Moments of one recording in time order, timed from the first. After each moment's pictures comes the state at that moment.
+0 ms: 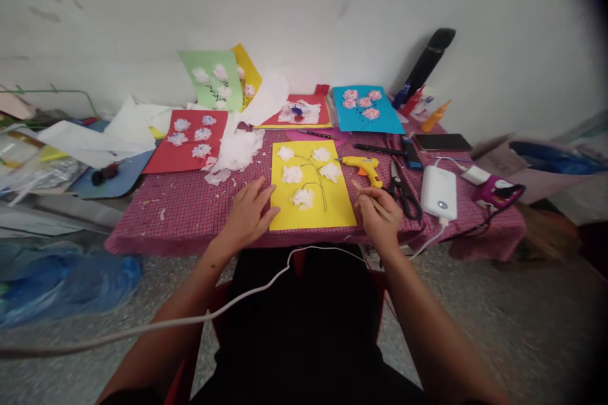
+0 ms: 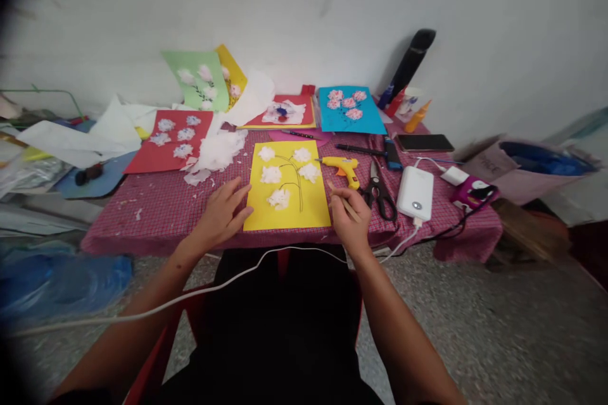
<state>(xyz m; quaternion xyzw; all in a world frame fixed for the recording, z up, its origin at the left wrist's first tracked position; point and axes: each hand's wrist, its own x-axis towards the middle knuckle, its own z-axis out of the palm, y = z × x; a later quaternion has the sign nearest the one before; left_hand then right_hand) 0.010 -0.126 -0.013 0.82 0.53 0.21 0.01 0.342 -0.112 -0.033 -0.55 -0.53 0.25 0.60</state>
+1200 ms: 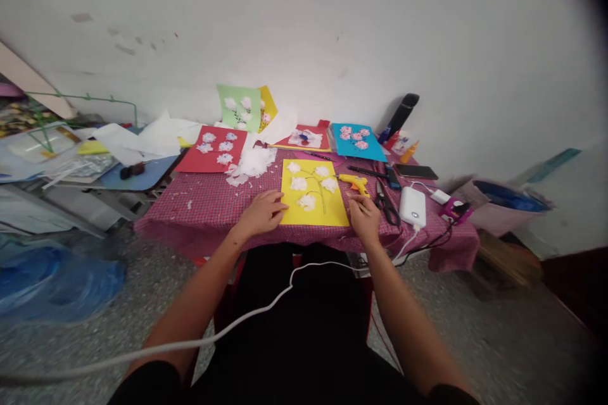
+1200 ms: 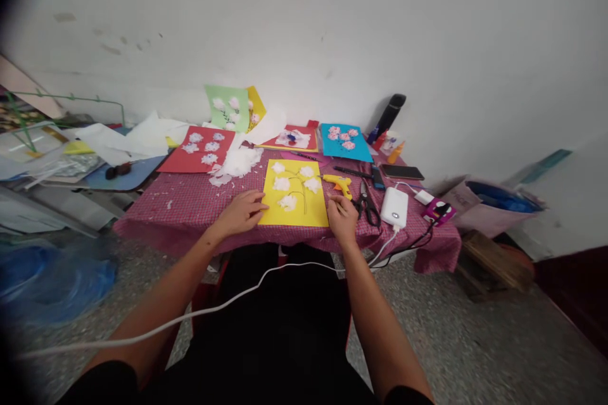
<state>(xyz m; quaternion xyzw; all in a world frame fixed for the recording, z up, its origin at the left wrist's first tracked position) 0.000 -0.129 -0.021 0.86 0.45 0.24 0.02 0.332 -0.108 -0.029 -0.55 -0.53 0.24 0.60</state>
